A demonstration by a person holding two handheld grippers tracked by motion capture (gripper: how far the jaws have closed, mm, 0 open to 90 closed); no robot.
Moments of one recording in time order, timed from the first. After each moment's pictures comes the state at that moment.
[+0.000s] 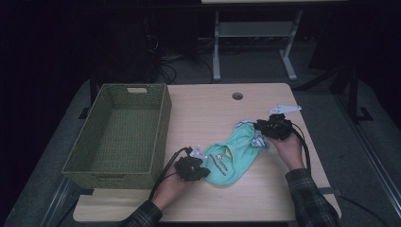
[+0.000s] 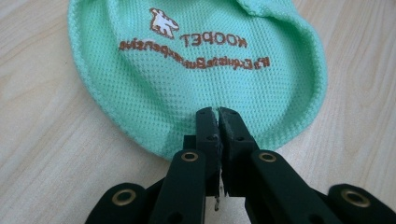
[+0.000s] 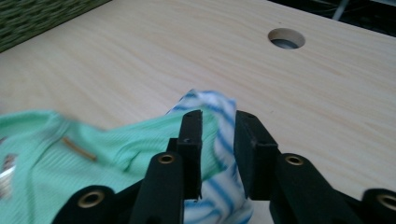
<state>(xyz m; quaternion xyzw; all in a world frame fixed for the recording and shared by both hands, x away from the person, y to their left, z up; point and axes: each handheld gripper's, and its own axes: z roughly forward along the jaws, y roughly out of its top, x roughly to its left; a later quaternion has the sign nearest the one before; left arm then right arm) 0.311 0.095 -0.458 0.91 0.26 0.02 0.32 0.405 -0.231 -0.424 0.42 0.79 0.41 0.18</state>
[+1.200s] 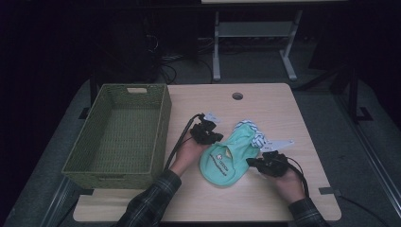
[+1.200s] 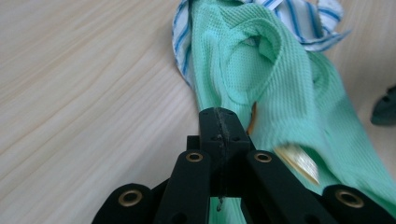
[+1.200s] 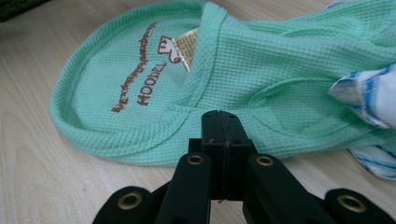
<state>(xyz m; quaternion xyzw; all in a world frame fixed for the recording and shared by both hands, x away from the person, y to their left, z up) 0.415 0.043 -0.437 0.88 0.28 0.05 0.38 0.308 -0.204 -0.457 0.36 0.84 0.40 0.09</state>
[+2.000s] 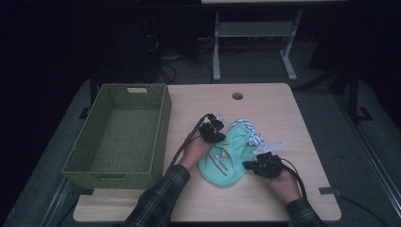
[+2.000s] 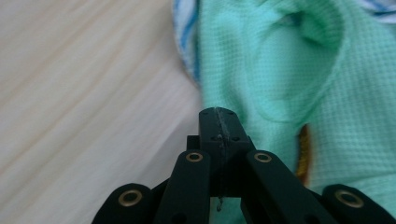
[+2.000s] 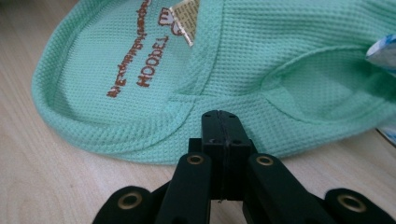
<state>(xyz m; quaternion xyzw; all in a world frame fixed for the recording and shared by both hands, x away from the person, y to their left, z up) 0.436 0.026 -0.459 0.91 0.27 0.09 0.31 0.312 -0.191 -0.469 0.35 0.86 0.37 0.08</state>
